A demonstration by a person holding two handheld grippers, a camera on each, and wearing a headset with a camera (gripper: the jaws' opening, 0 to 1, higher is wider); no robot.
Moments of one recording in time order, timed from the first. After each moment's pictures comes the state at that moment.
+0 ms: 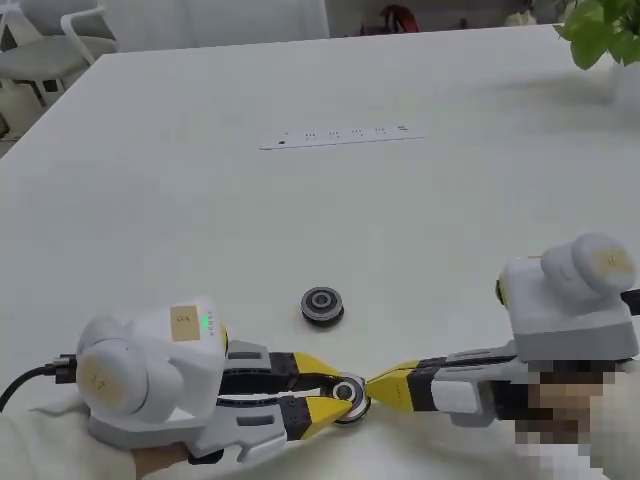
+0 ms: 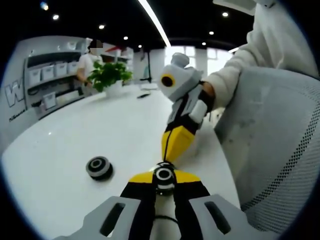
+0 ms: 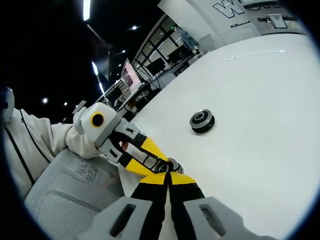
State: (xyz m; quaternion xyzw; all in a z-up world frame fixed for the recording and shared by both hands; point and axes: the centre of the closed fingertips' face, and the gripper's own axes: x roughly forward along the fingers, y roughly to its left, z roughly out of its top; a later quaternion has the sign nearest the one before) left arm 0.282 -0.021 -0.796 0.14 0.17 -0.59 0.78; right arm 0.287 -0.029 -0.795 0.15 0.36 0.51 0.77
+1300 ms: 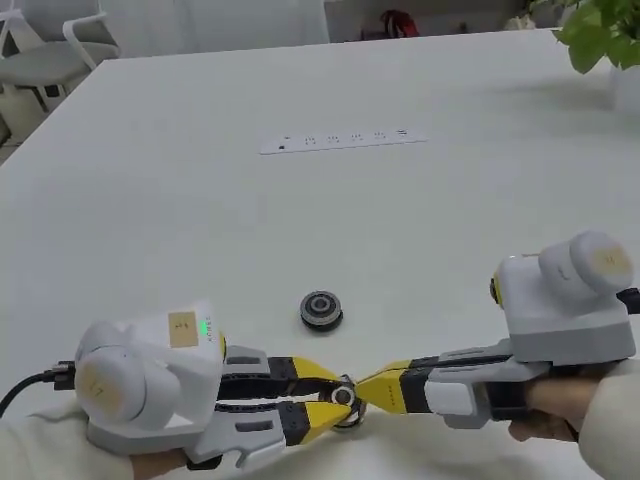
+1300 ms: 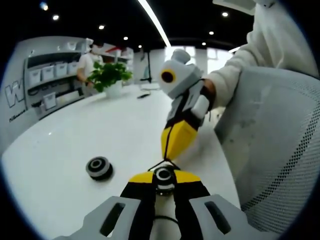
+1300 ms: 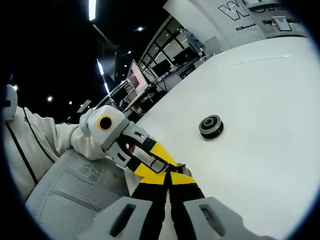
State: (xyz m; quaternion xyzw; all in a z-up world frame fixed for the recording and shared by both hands) left arm 0.282 -0.022 -0.796 0.14 0.17 -0.59 0.78; right arm 0.283 -0.021 -0.781 0.15 0.35 0.53 0.76
